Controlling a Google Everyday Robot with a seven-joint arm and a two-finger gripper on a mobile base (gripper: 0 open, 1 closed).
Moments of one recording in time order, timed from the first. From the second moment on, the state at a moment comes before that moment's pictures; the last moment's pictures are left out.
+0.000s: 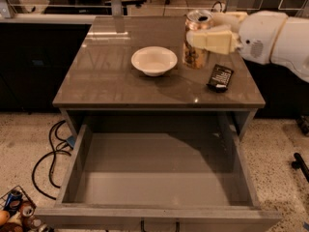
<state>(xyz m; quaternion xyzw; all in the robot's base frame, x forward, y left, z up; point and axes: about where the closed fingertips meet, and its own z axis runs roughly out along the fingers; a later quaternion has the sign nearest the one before) 0.590 -0.135 1.016 -0.35 0.65 0.23 0.63</state>
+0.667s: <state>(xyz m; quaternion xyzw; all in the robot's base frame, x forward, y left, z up) 0.488 -0.183 0.925 -0.36 0.67 0.23 0.61</state>
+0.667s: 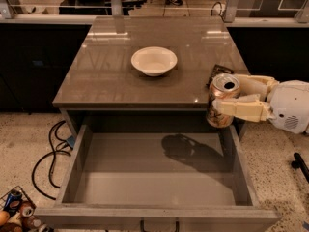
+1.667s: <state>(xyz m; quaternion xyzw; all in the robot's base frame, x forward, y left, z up) 0.492 -0.116 0.853 -0.38 0.65 0.30 0.60</state>
